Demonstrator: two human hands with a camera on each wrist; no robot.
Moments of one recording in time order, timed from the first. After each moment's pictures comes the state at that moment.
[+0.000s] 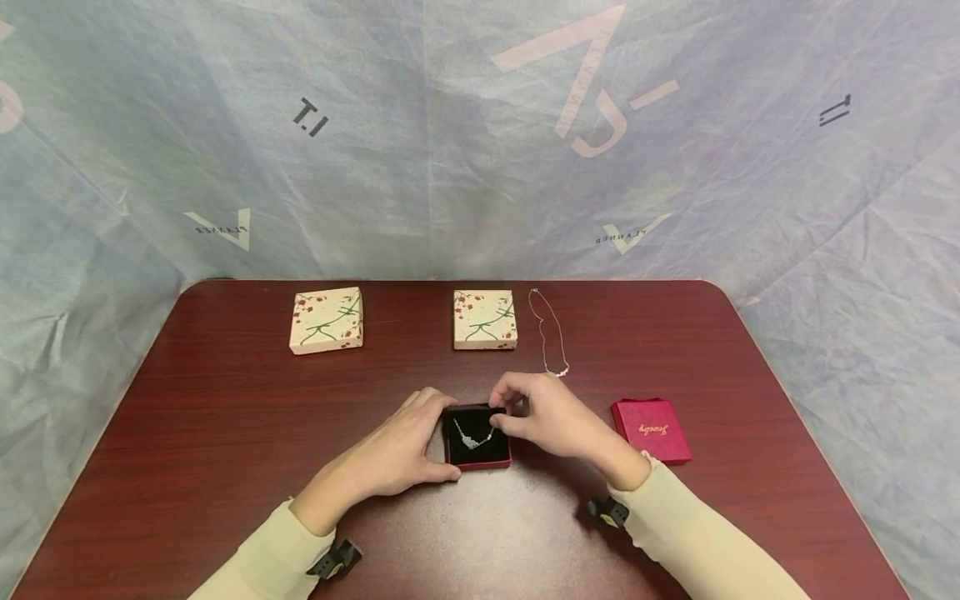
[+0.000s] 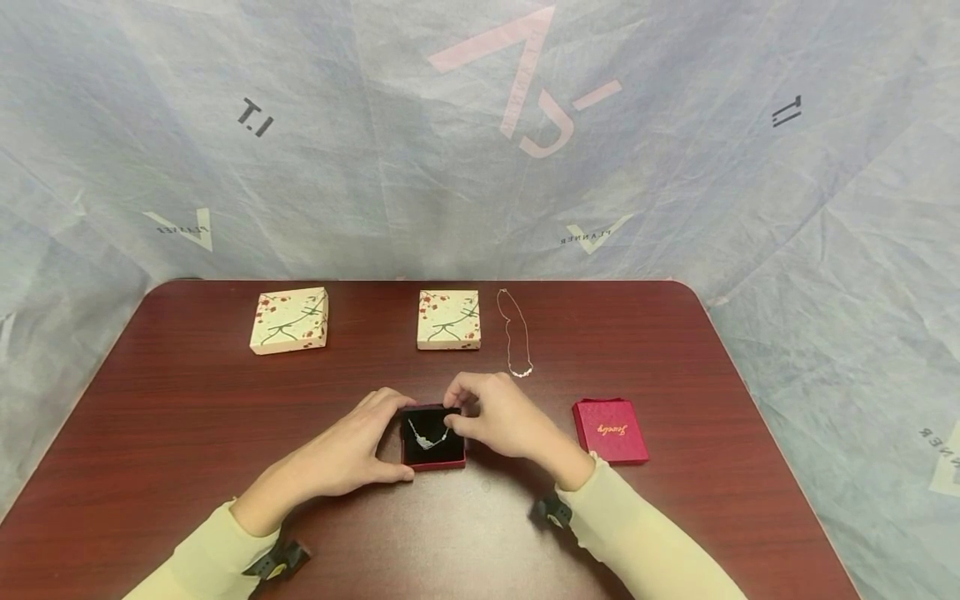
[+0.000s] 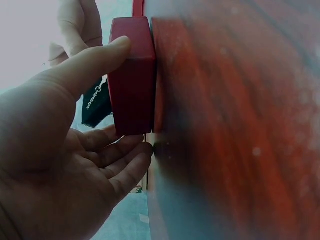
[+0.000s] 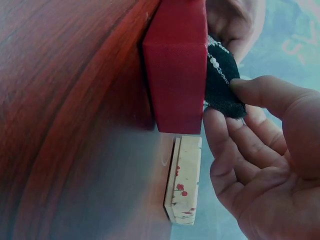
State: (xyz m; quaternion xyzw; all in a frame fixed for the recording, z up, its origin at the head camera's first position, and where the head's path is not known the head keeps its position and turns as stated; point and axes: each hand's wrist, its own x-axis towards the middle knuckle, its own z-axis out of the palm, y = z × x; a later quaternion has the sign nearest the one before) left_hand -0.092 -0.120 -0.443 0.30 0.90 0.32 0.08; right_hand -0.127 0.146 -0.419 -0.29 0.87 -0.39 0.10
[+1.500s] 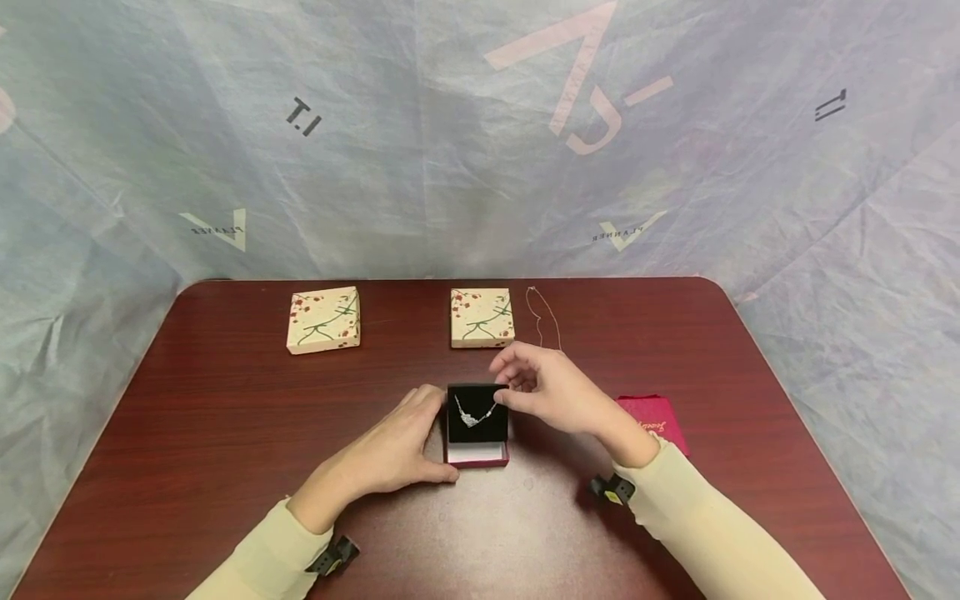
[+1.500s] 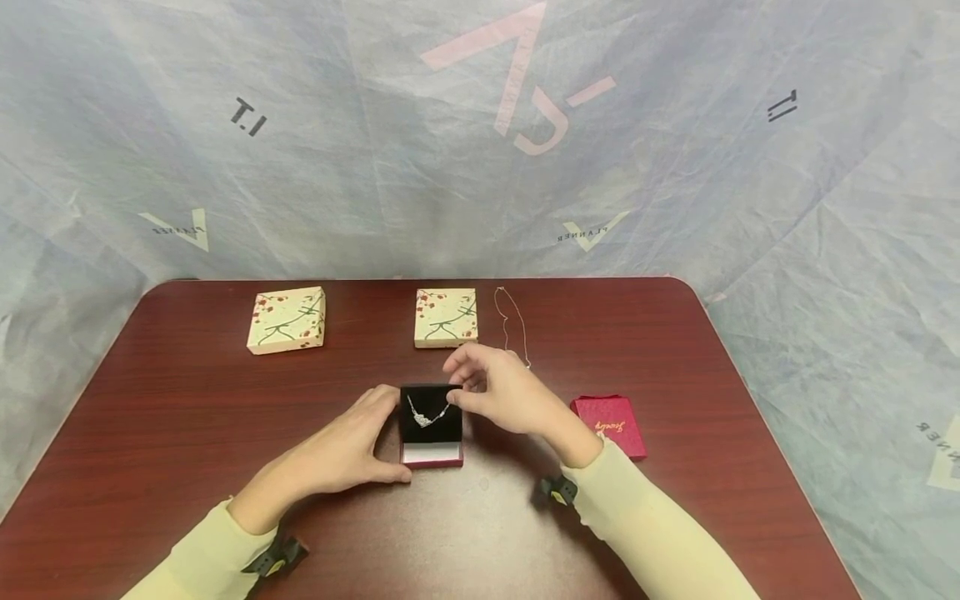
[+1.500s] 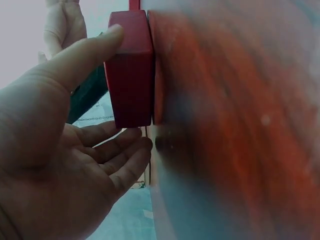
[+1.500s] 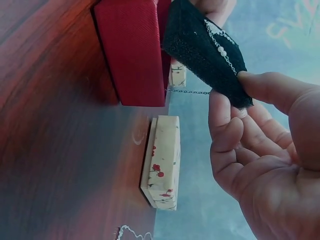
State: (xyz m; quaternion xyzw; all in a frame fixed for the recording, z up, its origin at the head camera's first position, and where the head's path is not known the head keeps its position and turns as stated) left_hand -0.094 -0.119 -0.442 0.30 0.90 0.30 0.07; right_hand -0.144 0.156 -0.400 -0.29 0.84 -0.44 0.11
